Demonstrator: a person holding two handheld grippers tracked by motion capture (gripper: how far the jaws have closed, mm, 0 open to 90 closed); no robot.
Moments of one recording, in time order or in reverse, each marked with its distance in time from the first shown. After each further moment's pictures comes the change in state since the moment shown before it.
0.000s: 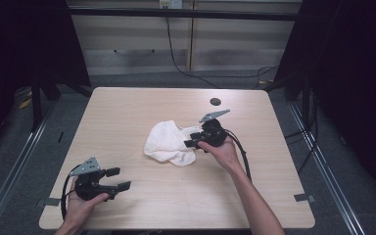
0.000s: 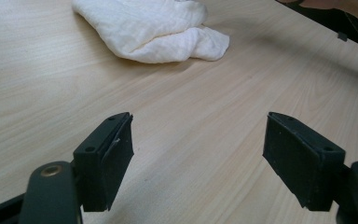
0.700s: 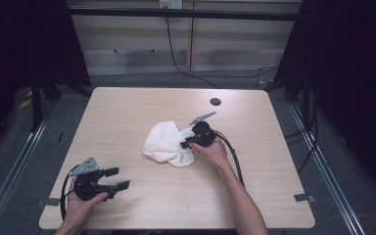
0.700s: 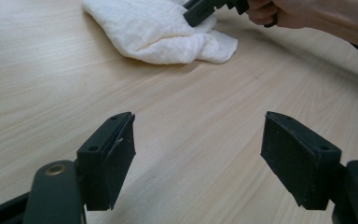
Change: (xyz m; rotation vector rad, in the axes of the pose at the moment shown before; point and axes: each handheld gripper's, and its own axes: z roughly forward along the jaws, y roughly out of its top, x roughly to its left) left arm 0.003 -0.002 -0.001 -0.008 0.017 -0.012; right arm -0.020 -0.010 0.053 0.105 -0.036 0.039
